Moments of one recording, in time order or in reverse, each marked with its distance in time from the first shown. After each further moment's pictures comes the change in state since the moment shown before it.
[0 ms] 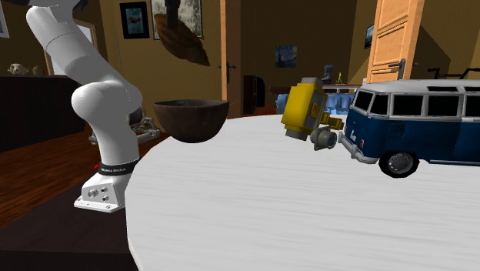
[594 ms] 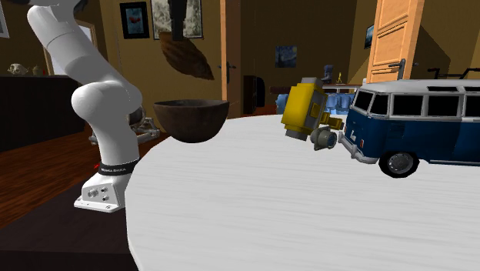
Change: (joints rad) arm 0.000 0.014 -0.023 -0.057 -0.010 0.072 -0.019
